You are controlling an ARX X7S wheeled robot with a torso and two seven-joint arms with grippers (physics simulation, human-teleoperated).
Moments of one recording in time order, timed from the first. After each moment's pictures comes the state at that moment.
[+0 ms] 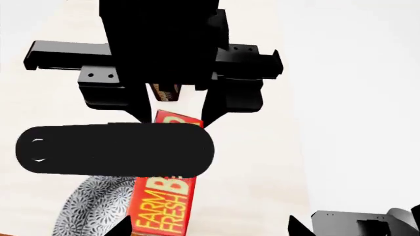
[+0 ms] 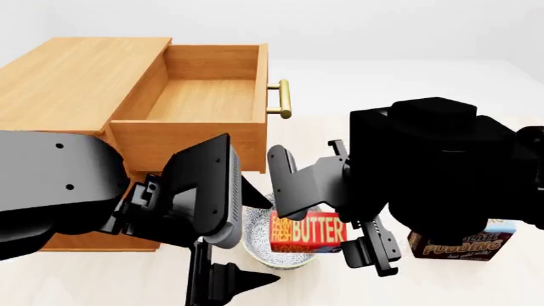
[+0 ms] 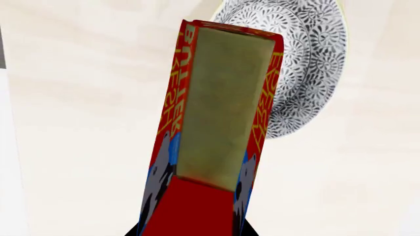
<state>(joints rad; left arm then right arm) -1.63 -0.84 1.37 0.38 -1.30 -0.74 0.51 1.94 0.43 -1.81 -0.28 0.61 1.18 -0.97</state>
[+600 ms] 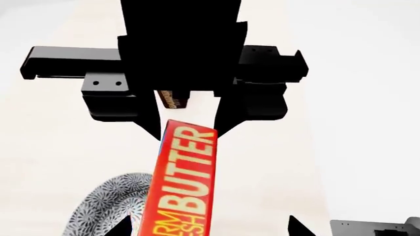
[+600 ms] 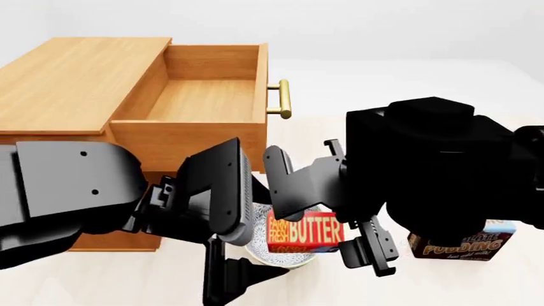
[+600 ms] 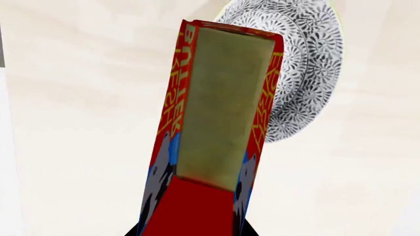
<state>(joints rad) -1.56 -0.79 1.38 0.33 -1.22 -0.66 0.50 1.94 0.42 -1.81 -0.29 0.61 1.17 -0.97</state>
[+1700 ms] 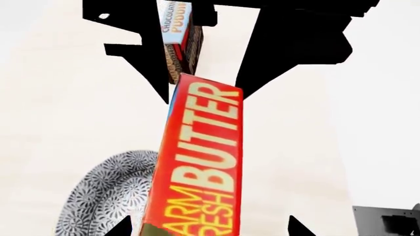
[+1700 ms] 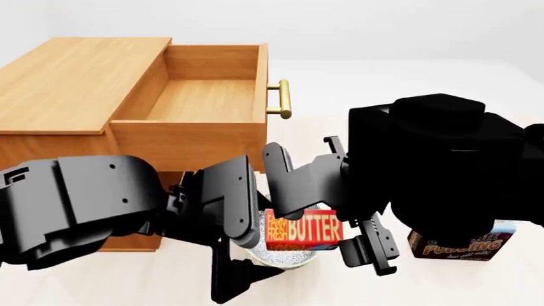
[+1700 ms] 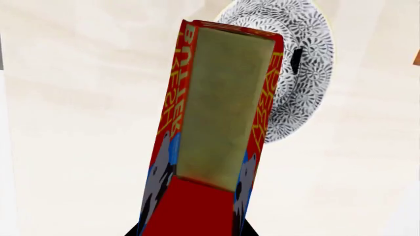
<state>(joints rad) -1.48 -0.74 1.44 0.22 -1.08 -0.61 0.53 1.96 0.44 -1.79 -0.31 0.62 1.17 -0.96</state>
